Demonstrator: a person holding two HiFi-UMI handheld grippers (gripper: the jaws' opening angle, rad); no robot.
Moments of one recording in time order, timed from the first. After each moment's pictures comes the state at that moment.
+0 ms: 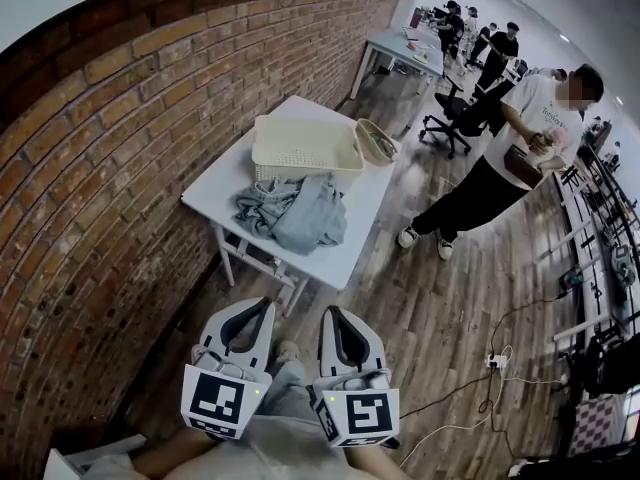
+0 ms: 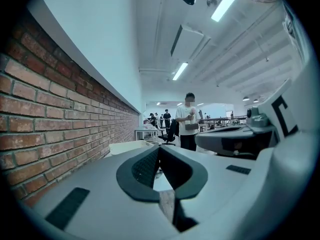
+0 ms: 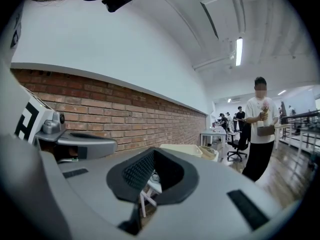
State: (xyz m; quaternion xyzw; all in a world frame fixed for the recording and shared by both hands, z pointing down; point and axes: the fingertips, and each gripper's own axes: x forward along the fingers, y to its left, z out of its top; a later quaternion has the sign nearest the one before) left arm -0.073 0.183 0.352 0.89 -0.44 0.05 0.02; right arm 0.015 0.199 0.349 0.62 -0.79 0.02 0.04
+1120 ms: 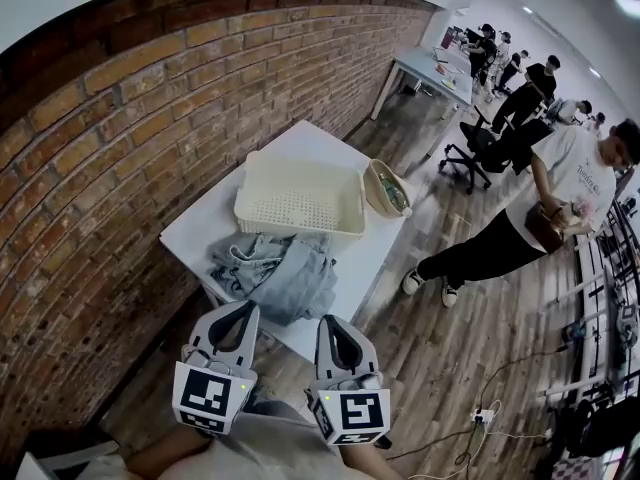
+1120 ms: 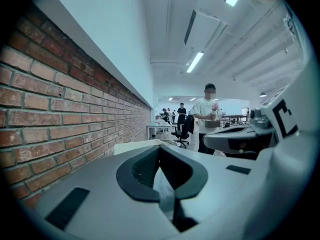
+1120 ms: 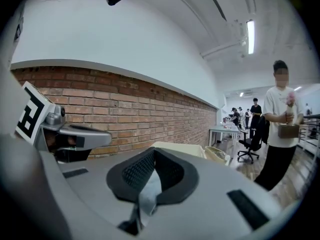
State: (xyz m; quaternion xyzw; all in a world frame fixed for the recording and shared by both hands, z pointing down) left arm -0.030 -0.006 0.369 0.86 -0.51 0.08 0.04; right arm 0.083 0.005 0.374 0.57 -0.82 0.04 0.07
